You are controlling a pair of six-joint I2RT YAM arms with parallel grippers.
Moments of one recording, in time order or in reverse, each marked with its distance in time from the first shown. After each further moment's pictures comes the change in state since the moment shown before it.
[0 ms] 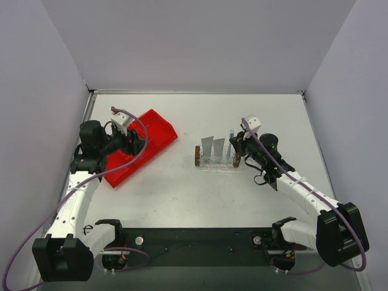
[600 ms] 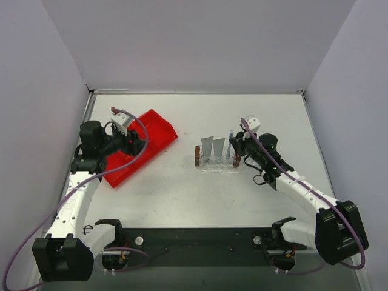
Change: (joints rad) left arm 0.000 0.000 -0.005 0.002 0.000 0.000; right arm 0.000 0.020 -0.006 0.017 -0.001 0.002
